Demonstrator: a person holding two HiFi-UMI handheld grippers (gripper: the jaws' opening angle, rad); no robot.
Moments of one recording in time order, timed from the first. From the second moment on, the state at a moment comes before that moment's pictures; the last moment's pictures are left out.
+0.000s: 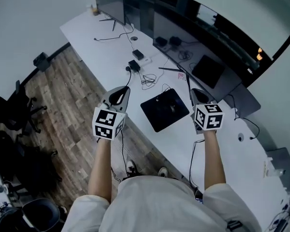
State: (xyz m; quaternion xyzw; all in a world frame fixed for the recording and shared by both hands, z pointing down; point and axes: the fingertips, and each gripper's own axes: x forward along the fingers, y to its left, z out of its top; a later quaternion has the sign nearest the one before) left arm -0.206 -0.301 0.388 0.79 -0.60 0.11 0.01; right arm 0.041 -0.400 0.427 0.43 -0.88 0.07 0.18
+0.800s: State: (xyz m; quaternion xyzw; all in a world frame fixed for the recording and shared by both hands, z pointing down) left arm -0.188 -0.302 0.292 0.80 -0.59 0.07 -0.08; right arm 0.028 -0.341 0.295 0.43 -0.89 -0.06 0.14
